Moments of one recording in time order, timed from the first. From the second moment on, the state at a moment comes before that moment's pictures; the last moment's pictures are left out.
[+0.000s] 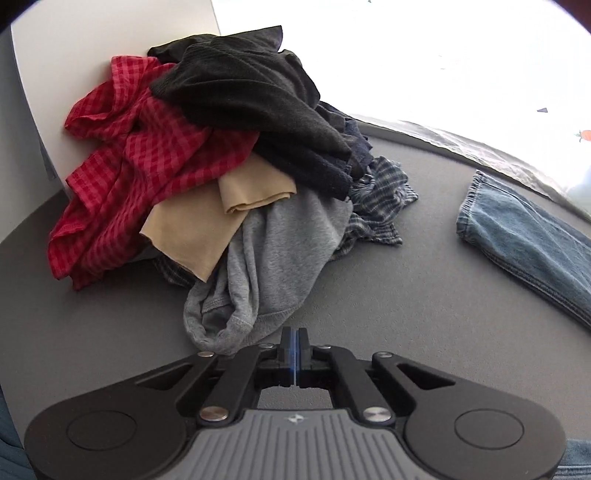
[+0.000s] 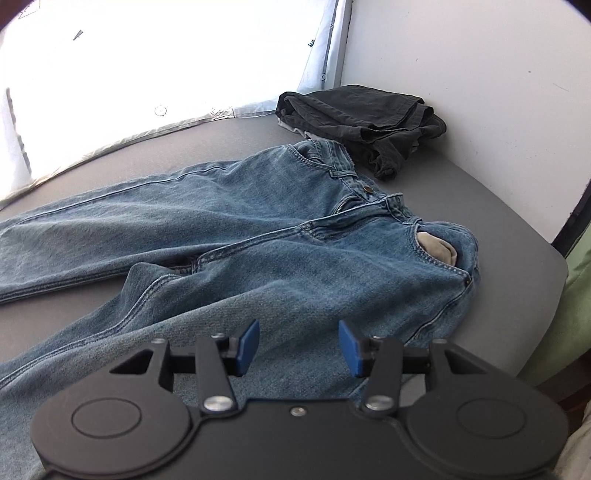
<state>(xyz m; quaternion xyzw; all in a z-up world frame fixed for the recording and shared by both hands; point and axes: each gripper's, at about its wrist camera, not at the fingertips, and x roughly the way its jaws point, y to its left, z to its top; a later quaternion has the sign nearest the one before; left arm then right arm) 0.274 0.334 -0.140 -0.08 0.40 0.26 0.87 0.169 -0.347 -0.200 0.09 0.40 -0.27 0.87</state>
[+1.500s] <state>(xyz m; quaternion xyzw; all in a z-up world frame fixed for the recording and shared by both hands) 0.481 0.227 -0.195 -0.20 0.41 0.31 0.83 0.478 -0.545 -0.283 -0.12 0.40 -0.31 0.85</state>
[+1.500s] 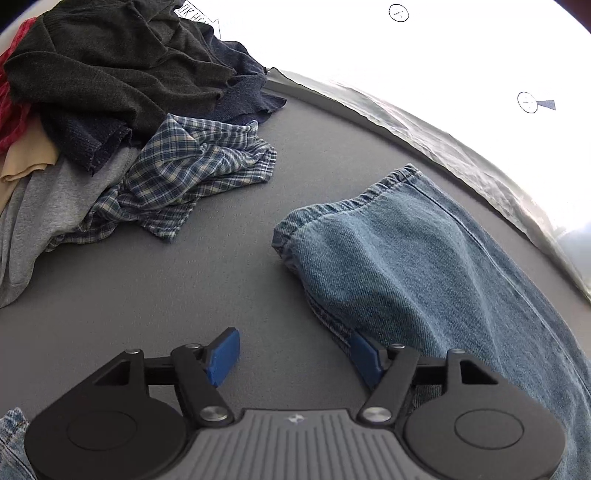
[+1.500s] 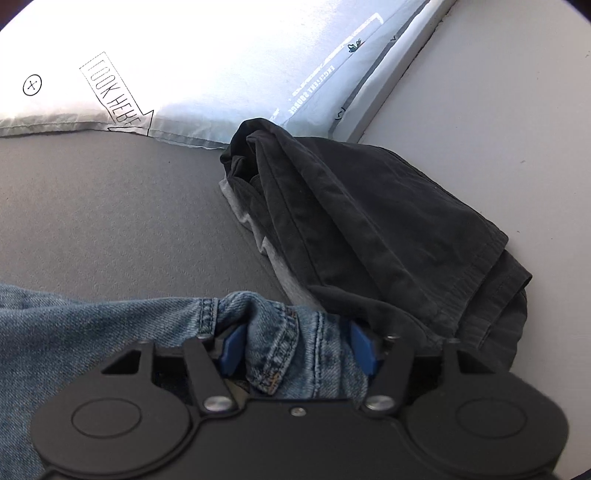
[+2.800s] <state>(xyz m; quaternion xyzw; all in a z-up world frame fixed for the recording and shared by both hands) 0.282 0.103 -0.147 -0.12 0.42 0.20 0.88 0.239 -0.557 -0.210 0.21 0.32 -0.21 0.90</state>
